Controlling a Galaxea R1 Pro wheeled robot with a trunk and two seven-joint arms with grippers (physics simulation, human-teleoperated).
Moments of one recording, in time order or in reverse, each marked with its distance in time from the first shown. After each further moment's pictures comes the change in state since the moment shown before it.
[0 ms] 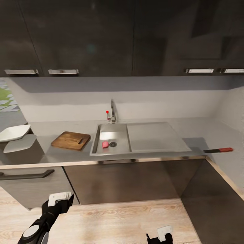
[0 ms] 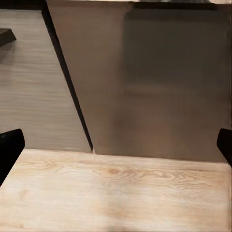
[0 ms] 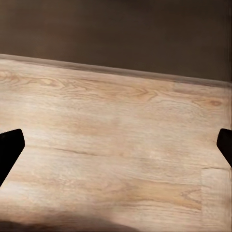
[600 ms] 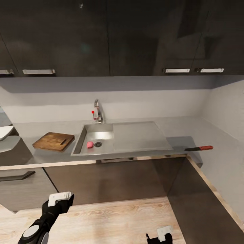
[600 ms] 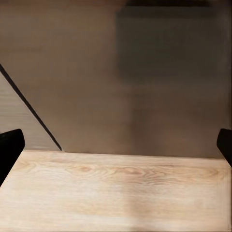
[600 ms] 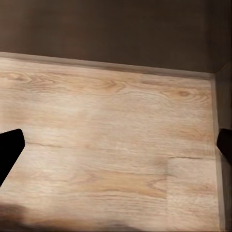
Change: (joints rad) left arm 0.000 0.000 0.000 0.000 0.000 0.000 -0.001; right arm 0.000 0.001 0.001 0.000 0.000 0.002 -0.001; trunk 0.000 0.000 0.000
